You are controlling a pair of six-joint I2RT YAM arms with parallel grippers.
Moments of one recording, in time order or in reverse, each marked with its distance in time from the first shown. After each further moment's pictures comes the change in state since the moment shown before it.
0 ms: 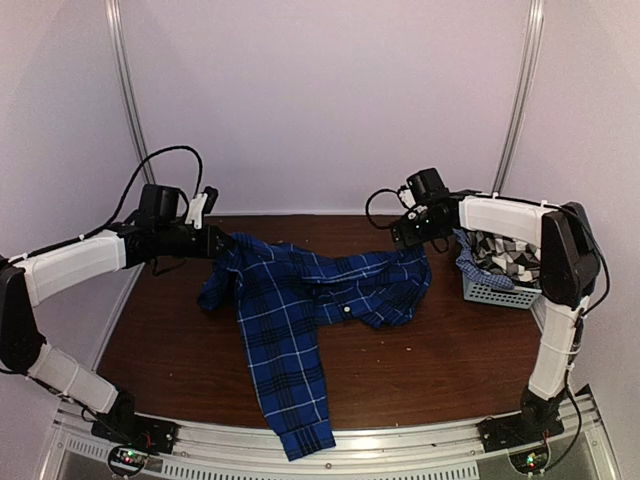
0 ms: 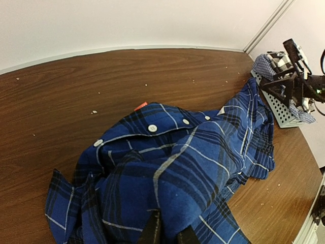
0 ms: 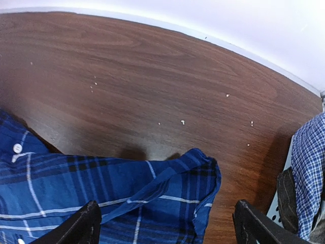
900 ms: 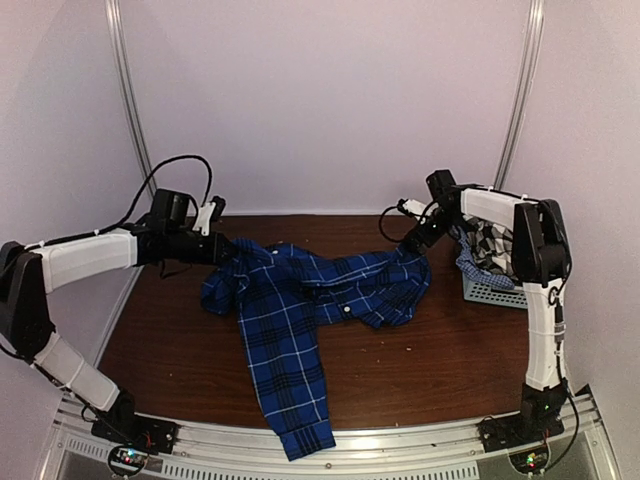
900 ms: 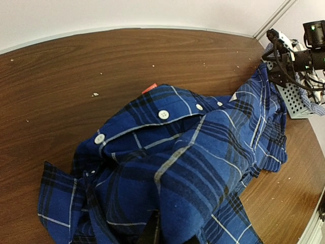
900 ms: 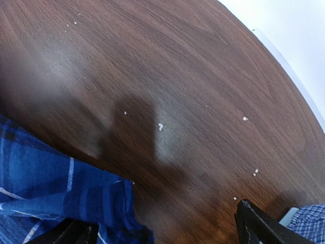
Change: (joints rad) left arm 0.000 0.090 0.014 -0.008 -0.001 0.016; right arm -0.218 0.325 0.335 -0.196 -0.304 -0.622
